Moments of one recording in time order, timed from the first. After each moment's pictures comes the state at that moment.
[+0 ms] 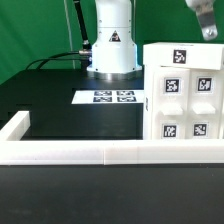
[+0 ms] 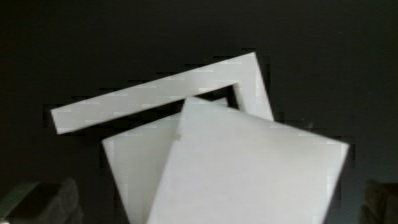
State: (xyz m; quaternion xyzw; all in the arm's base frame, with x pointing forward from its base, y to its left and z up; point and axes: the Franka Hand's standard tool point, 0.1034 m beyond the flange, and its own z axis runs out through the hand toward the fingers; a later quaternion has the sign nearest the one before) arm 0.608 0.104 0.182 -0.59 0.79 0.06 0.16
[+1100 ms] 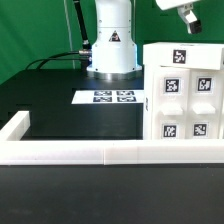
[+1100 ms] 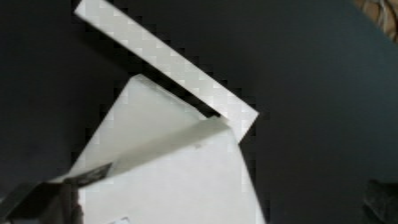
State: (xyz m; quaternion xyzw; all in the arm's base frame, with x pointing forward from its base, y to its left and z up) arm 0.609 0.121 0.188 -0.91 0.39 0.03 0.13
